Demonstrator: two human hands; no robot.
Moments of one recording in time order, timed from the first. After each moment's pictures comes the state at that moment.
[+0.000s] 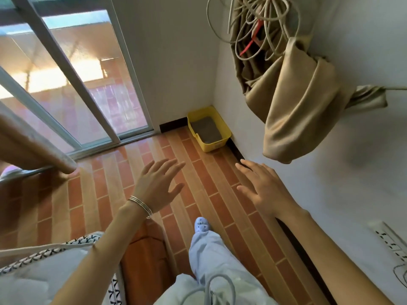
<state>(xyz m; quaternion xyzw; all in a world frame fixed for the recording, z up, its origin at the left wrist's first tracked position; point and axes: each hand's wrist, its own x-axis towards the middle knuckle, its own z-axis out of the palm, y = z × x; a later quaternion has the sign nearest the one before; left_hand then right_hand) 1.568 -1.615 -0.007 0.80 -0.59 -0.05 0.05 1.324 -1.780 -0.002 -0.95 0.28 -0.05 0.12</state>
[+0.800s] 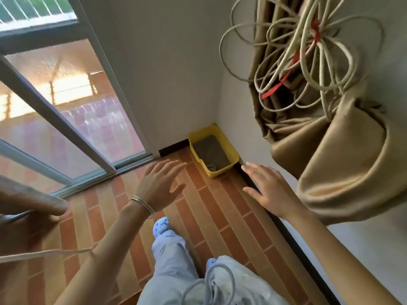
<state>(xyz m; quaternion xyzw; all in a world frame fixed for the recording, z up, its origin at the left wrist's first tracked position) 1.781 -1.821 -0.013 0.77 -0.63 -0.05 0.08 1.517 -1.974 -0.001 -0.94 0.31 0.00 0.15</state>
